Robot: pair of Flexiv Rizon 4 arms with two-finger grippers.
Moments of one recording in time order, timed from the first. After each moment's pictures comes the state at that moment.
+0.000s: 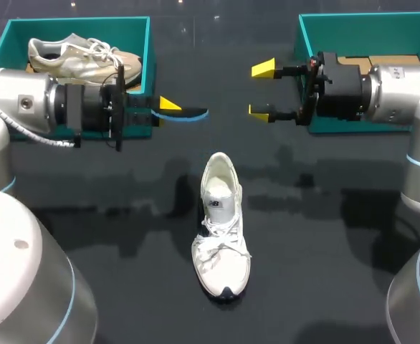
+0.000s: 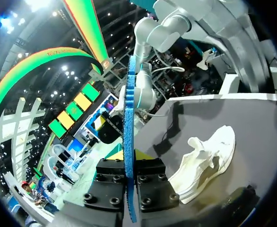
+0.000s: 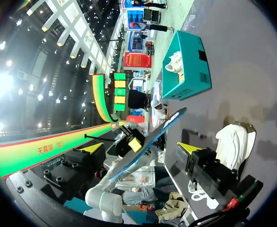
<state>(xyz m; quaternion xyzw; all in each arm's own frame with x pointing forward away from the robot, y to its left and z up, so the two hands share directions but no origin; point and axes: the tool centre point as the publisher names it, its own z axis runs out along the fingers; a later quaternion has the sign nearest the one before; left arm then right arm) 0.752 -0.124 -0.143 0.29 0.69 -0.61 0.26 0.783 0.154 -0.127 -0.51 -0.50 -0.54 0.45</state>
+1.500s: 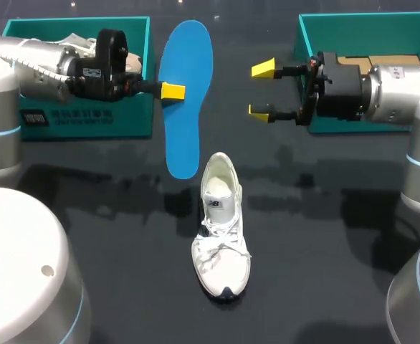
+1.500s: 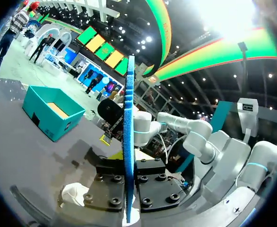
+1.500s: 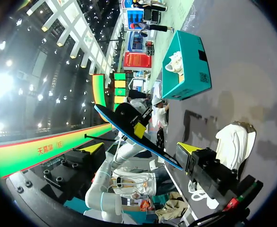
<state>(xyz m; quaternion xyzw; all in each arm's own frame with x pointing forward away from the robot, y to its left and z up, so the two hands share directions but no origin) 0.774 -0.133 -0.132 -0.17 0.69 -0.64 -0.30 0.783 0.154 -0.127 -0.51 -0.50 -0.54 0.45</state>
